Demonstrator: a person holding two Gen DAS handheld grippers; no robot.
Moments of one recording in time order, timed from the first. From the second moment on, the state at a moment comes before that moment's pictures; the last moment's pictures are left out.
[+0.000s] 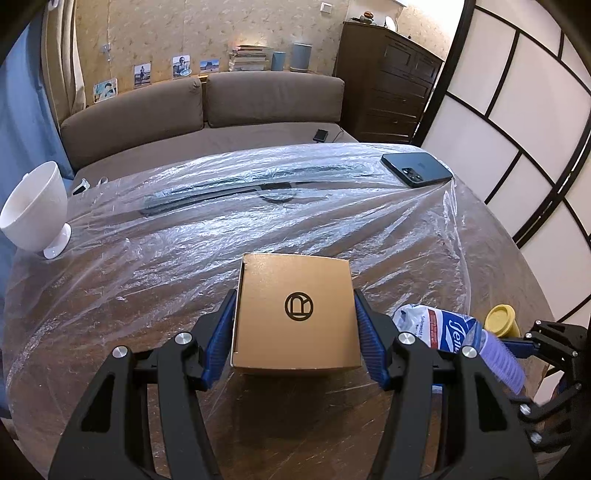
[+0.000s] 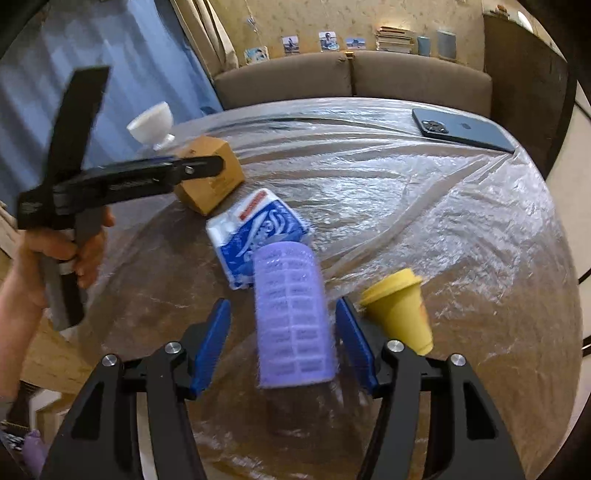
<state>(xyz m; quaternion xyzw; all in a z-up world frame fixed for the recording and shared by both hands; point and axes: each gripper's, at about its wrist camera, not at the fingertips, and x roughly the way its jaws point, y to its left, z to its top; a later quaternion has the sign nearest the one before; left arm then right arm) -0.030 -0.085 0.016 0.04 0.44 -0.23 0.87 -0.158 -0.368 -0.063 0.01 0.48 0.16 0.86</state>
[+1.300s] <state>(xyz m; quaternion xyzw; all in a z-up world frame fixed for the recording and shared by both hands) -0.147 -0.048 0.042 -0.02 0.39 -0.20 0.90 -0.233 -0.383 -0.037 0.09 0.44 0.21 0.87</state>
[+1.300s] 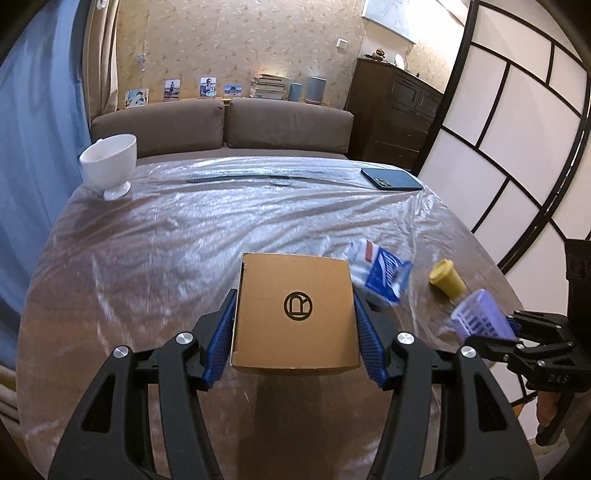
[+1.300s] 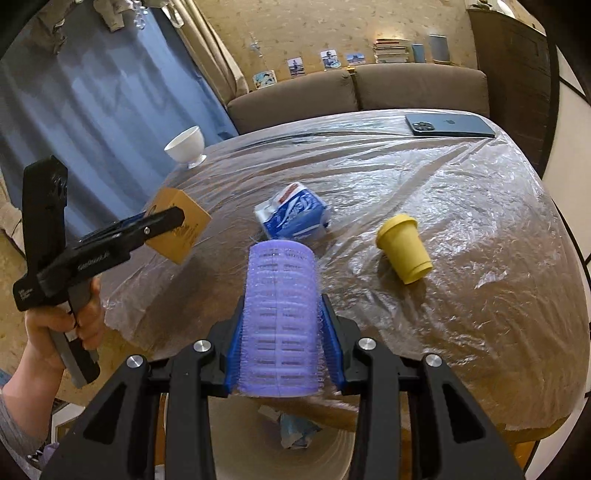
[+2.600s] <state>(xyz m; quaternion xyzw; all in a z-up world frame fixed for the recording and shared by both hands) -0.268 -0.035 0.026 0.00 0.43 -0.26 0.87 -0.314 -0.345 -0.043 0.04 0.46 0.26 0.85</state>
